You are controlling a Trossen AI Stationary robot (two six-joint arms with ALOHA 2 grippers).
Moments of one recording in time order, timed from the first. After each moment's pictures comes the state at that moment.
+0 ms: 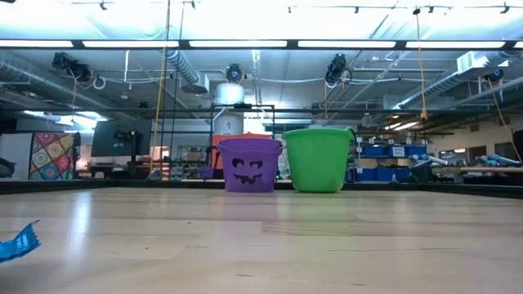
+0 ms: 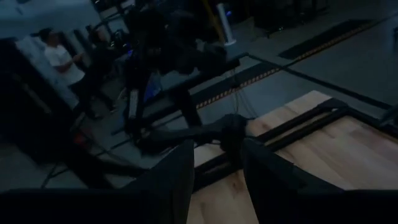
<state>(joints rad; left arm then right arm) 1.16 0.06 1.02 -0.94 0.75 -0.58 0.29 1.75 1.80 -0.24 0.47 0.50</state>
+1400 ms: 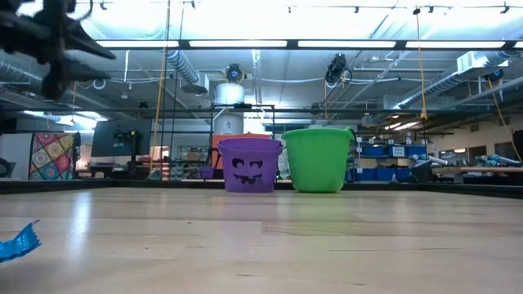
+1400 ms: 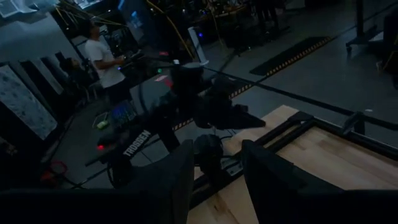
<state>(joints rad) 1.35 0.03 0.47 -0.70 0.83 -0.49 0.28 1.75 1.80 -0.21 0.61 0.52</state>
